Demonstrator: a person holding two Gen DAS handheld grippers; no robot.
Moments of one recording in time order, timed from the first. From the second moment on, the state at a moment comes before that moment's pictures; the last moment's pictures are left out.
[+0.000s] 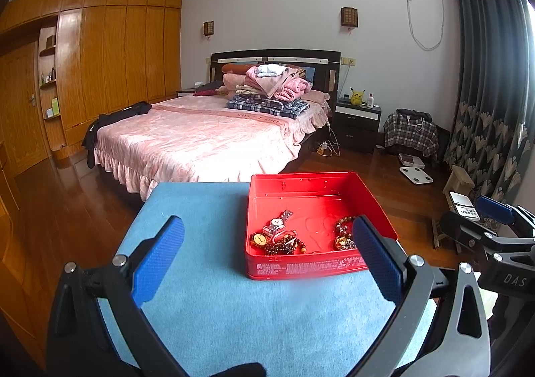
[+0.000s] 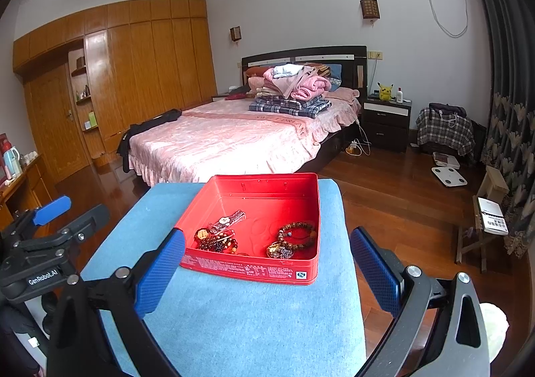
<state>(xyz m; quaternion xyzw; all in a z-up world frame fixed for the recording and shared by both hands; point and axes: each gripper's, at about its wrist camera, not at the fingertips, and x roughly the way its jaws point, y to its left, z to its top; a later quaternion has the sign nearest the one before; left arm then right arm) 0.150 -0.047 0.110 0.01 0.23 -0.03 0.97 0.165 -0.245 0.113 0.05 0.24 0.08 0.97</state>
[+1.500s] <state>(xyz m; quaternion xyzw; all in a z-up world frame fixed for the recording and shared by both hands) 0.153 -0.045 0.096 0.00 0.23 -0.03 0.97 0.161 -0.250 0.104 0.05 0.25 0.07 0.96</state>
